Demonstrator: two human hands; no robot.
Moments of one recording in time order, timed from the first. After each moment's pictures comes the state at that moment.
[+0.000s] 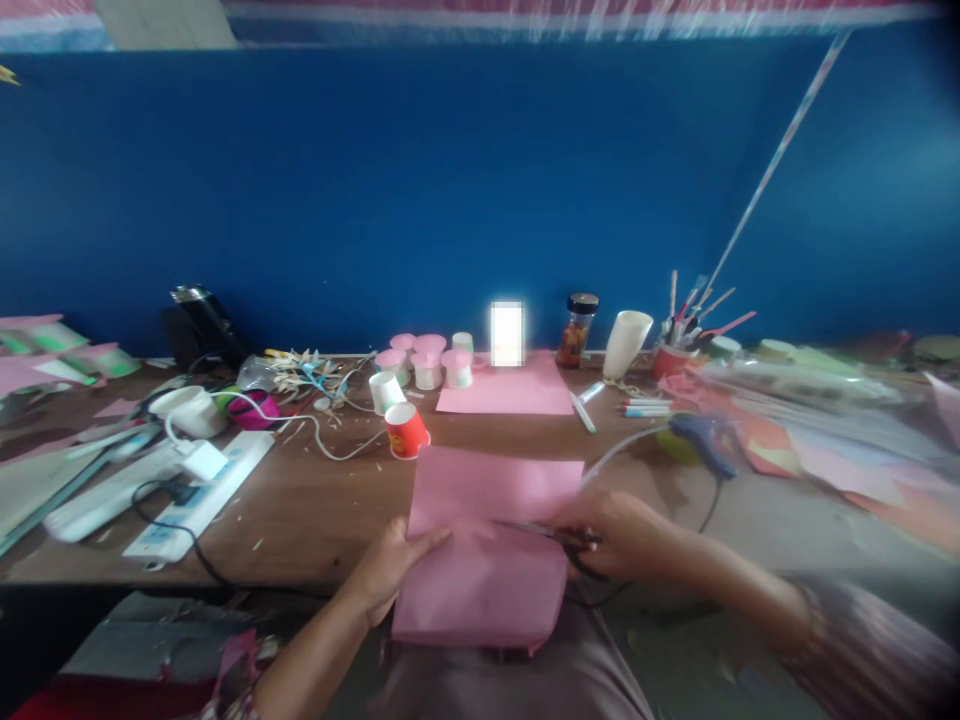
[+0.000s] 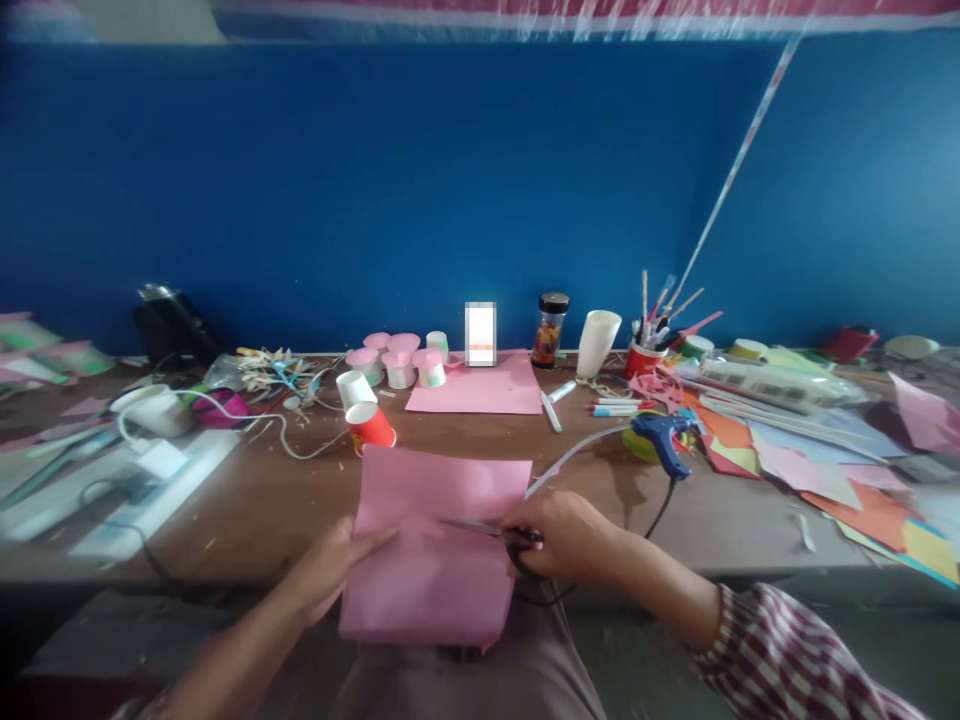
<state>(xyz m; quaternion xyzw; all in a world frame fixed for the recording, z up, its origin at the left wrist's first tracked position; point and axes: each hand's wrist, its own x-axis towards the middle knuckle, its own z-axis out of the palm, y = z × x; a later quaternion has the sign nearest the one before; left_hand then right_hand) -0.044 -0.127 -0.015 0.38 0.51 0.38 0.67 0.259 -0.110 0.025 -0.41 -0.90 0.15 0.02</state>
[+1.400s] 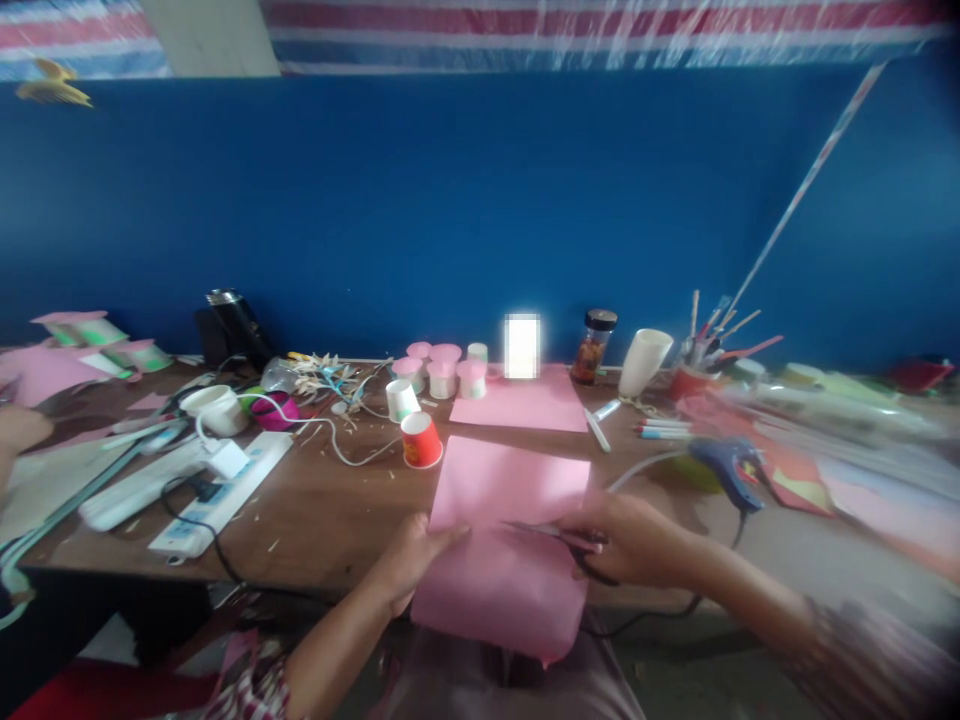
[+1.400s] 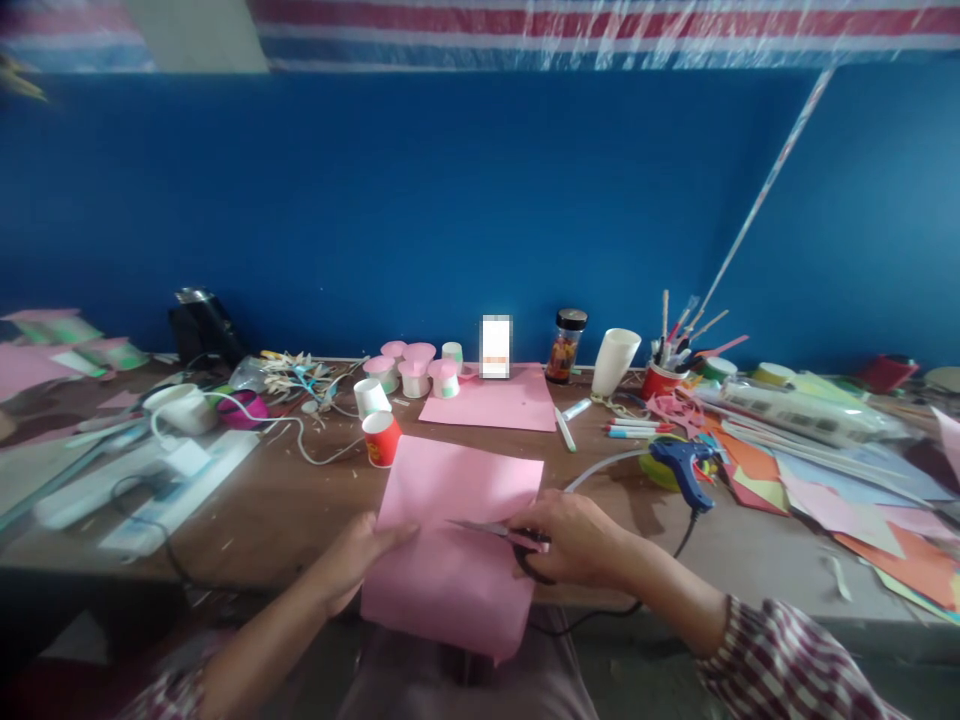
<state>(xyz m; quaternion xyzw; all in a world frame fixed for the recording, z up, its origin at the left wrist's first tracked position) -0.033 -0.113 0.000 0.39 0.49 0.38 0.68 0.251 -0.092 0.048 -0.38 -0.91 0.17 0.03</state>
